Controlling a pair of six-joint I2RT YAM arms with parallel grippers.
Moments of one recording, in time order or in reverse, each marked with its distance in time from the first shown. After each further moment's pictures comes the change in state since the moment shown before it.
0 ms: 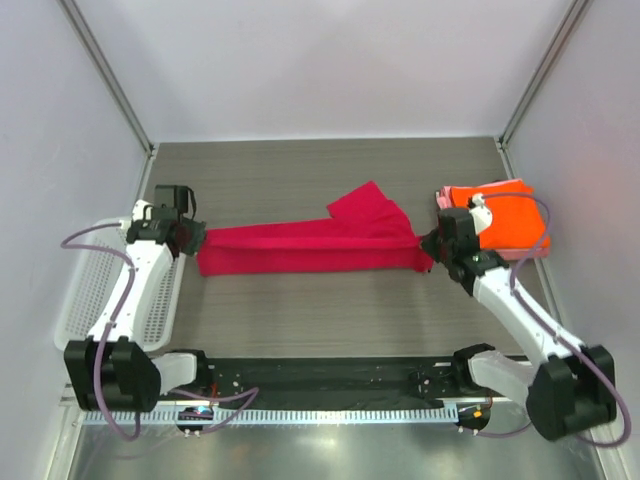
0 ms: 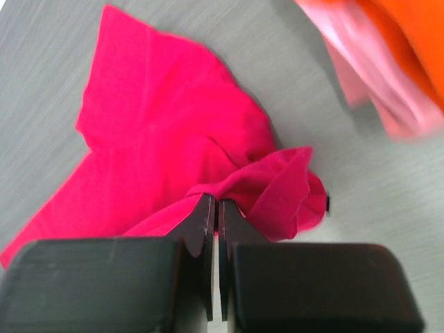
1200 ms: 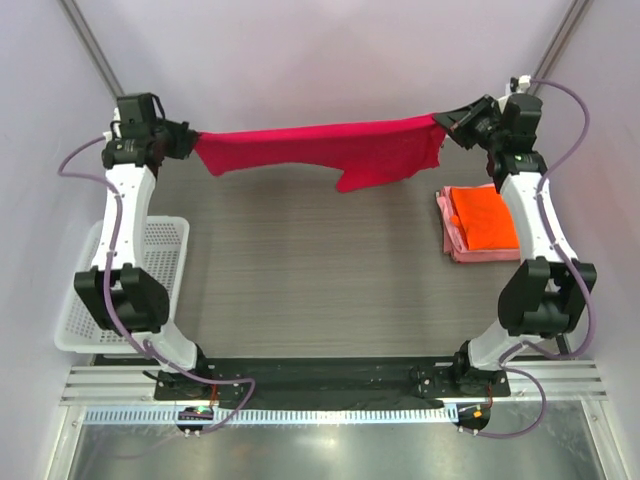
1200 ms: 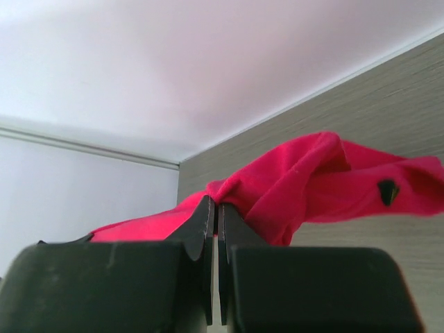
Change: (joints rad) left arm 0.105 0.519 0.799 0.109 0.311 -0.063; right arm -0.378 0.630 0.882 0.233 -0.745 0.010
